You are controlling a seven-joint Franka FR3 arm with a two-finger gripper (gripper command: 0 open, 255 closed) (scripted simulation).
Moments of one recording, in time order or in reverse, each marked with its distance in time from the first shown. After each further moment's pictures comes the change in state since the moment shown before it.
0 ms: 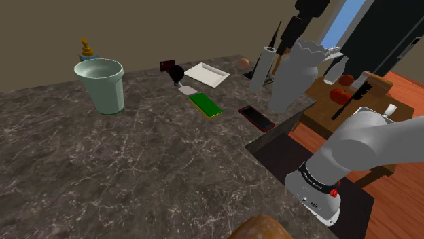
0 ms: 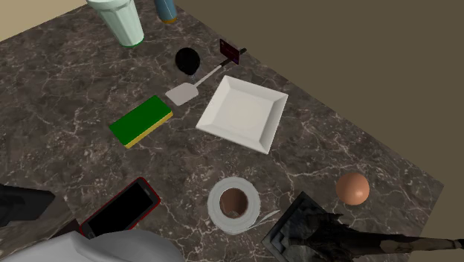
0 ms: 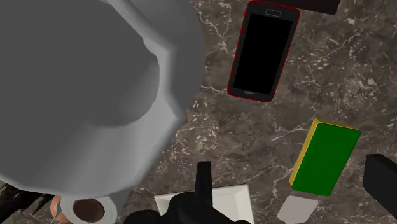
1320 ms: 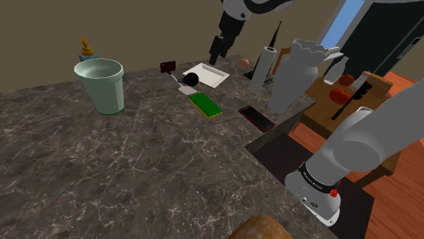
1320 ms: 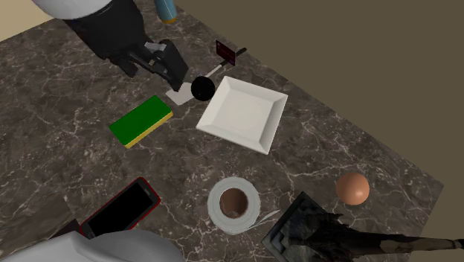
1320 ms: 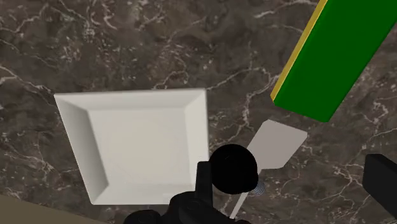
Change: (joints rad) arm 0.055 0.561 0.092 0.152 0.029 0.471 -0.017
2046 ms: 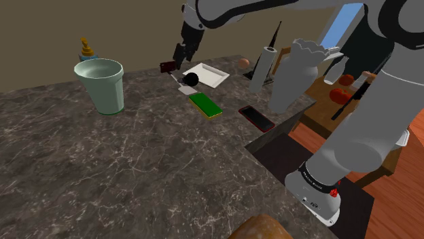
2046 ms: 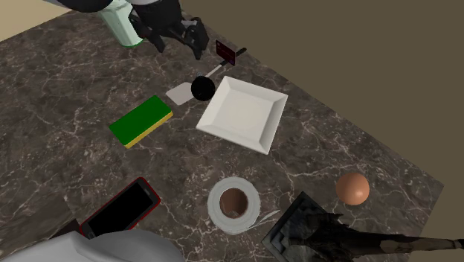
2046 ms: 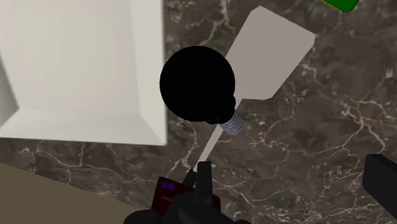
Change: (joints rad) arm 0.042 0.395 0.051 0.297 -0.060 0.134 0.018
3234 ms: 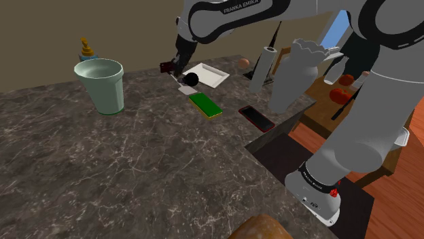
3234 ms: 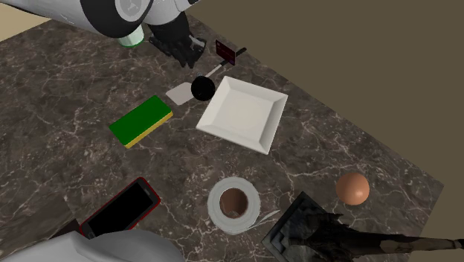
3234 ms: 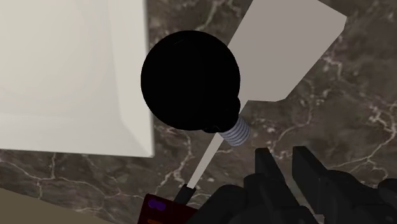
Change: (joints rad) arm 0.011 0.092 0.000 0.006 -0.023 0.088 0.011
